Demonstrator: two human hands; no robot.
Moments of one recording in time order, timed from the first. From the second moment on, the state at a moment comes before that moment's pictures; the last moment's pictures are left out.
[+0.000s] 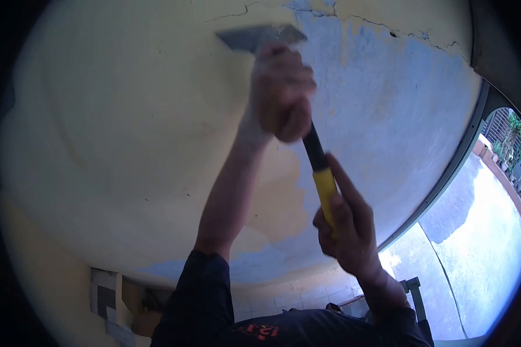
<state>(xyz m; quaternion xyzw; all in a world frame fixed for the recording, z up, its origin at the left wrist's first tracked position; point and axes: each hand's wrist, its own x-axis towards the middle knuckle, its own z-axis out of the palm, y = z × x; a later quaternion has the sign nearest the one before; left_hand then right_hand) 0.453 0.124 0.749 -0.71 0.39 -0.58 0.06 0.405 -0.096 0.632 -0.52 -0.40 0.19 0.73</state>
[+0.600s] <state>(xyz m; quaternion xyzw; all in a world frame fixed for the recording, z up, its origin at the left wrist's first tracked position) 0.449 0.117 0.732 -0.72 0.36 -0.59 0.04 0.410 -0.106 0.625 -0.50 -0.42 0.23 0.72</state>
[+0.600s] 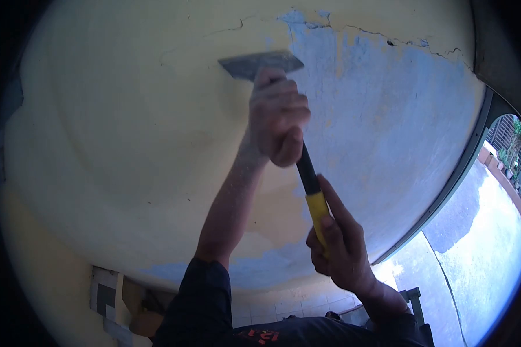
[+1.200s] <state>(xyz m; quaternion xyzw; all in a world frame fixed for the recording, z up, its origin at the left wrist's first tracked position) 0.457 0.106 0.719 -0.71 0.35 -0.61 0.04 0.420 -0.119 0.619 -0.54 -0.39 0.25 0.71</state>
